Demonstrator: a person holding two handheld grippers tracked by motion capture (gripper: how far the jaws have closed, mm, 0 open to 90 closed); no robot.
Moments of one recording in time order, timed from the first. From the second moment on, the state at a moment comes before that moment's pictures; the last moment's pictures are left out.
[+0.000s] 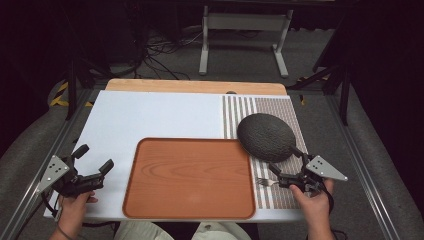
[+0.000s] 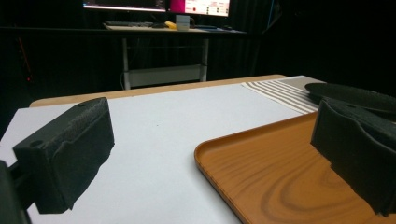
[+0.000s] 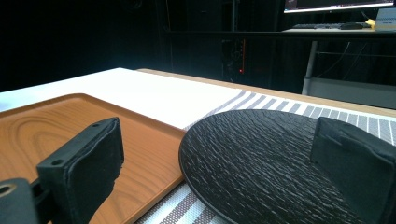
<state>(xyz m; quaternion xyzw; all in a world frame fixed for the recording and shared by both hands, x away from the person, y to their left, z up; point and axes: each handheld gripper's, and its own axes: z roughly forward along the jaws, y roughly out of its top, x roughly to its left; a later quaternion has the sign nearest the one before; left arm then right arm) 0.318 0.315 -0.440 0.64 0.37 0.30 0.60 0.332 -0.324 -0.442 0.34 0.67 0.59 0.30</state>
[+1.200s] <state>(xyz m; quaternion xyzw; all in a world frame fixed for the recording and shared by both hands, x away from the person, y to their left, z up) 0.317 0.313 -0.440 0.65 0.37 0.30 0.59 0.340 -0.321 -0.404 0.31 0.73 0.55 0.27</state>
